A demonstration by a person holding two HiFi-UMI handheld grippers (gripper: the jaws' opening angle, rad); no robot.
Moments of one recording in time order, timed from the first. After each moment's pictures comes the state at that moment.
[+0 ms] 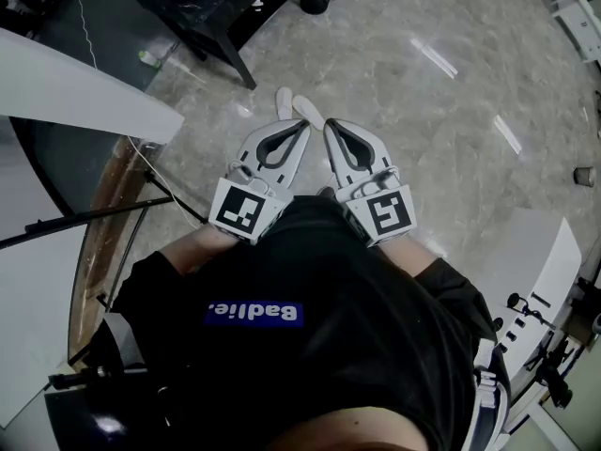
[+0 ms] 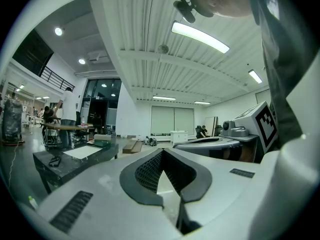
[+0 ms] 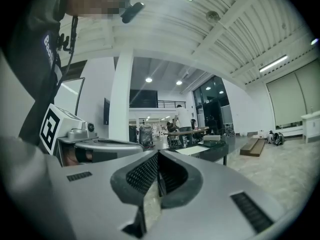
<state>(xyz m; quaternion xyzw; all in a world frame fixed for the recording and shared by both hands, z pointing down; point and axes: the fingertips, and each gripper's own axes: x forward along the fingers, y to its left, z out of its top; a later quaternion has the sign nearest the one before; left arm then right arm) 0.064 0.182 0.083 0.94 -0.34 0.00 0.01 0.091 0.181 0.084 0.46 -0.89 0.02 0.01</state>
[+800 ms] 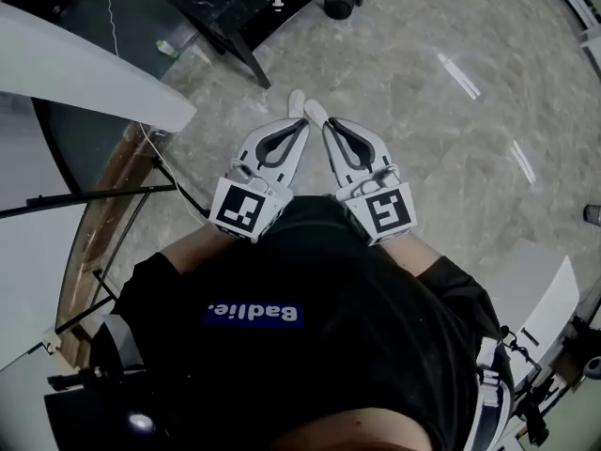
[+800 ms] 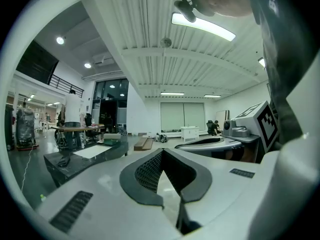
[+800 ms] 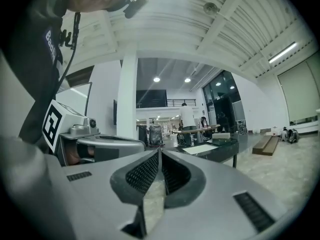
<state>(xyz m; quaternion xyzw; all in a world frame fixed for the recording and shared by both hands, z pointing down) 0.104 0.153 0.092 0.92 -0.40 0.03 0.01 0.131 0.151 0.098 0.40 -0.92 0.02 0.01</state>
